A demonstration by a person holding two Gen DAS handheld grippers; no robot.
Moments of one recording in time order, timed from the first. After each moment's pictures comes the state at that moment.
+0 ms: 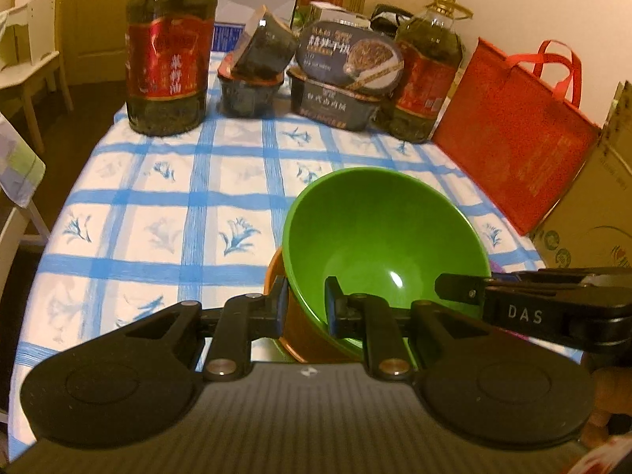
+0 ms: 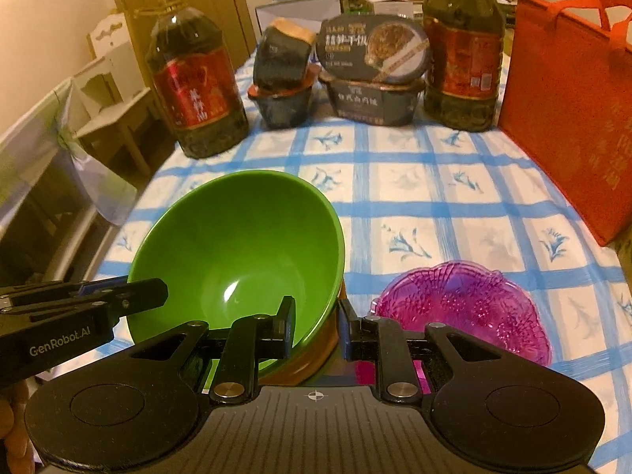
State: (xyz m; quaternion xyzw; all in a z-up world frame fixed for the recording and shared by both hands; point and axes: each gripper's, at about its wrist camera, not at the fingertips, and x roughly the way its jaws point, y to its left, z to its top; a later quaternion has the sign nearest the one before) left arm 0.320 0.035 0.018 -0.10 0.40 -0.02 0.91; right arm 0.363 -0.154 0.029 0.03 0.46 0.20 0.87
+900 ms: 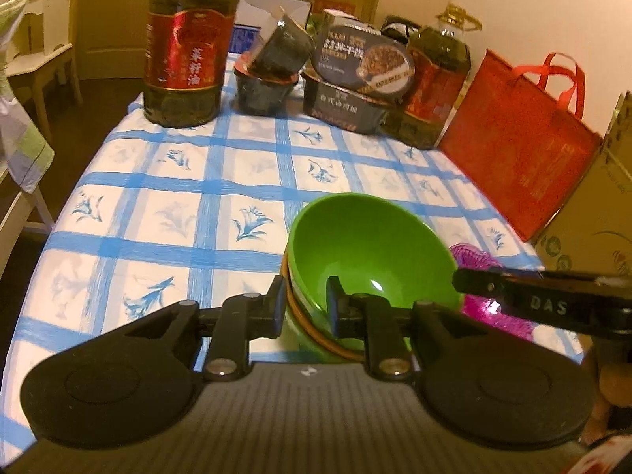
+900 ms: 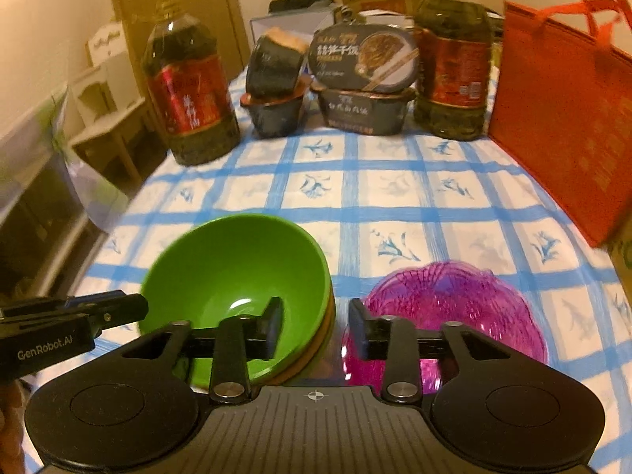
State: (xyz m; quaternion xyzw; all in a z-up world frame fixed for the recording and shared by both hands) left arm 0.289 0.045 0.012 -0.12 0.38 -0.01 0.92; right arm 0.337 -0.168 0.028 0.05 0.42 0.19 0.89
